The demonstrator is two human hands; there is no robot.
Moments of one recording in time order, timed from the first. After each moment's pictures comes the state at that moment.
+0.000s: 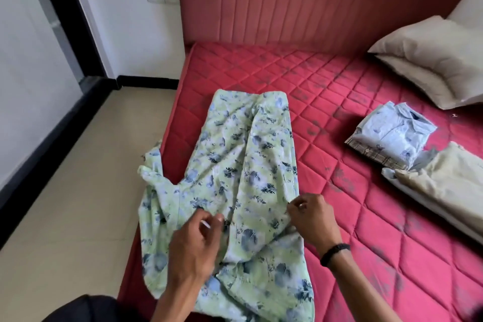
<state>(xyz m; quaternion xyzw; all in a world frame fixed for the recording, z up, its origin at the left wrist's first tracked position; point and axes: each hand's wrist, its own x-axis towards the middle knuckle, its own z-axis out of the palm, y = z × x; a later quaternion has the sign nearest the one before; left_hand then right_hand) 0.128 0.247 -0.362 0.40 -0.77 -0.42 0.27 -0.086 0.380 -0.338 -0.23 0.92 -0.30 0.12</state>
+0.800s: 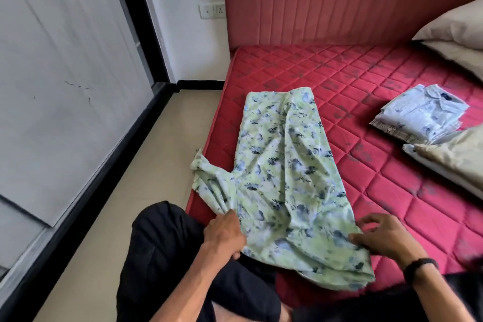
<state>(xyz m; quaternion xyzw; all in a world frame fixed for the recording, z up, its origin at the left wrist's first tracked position) 0.205 0.326 -0.345 0.48 -0.83 -0.23 -0.14 -0.058 0.562 -0.326 -0.13 0.90 -0.29 0.31</state>
